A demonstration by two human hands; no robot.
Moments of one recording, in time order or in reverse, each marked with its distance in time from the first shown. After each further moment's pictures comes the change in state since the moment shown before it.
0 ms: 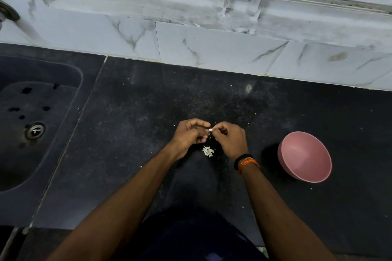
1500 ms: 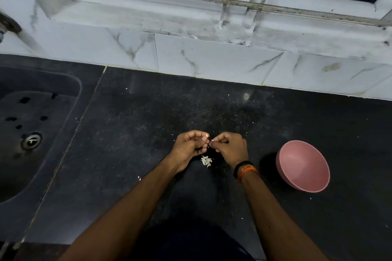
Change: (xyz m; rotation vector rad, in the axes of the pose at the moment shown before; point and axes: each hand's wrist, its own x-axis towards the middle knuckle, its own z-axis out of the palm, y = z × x) left_hand 0.000 -0.011 0.004 -0.218 -0.031 -0.005; right_hand 0.003 -0.001 -0.006 0.076 -0.020 0.198
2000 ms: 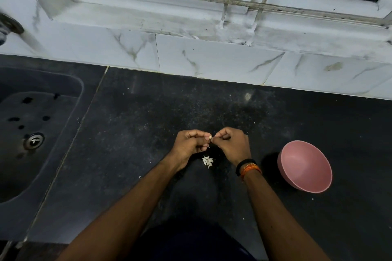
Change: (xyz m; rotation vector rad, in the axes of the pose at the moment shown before) left_hand 0.000 0.008 0.002 0.070 0.035 0.025; right_hand 0.001 -0.010 -0.006 -0.073 0.043 -0.086
